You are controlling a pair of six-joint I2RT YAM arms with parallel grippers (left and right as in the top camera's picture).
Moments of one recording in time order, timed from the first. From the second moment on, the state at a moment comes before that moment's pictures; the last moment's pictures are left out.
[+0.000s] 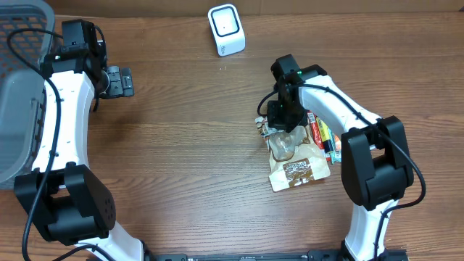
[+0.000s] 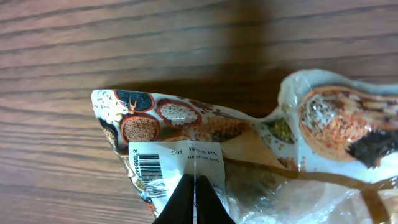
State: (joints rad) left arm 0.16 1.83 1.65 -1.00 -0.13 -0.02; right arm 0.34 2.07 1.51 -0.99 -0.11 0.36
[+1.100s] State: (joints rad) left arm 0.16 1.83 1.65 -1.00 -0.13 -0.02; right arm 0.31 1.96 1.51 -0.98 -0.07 0.35
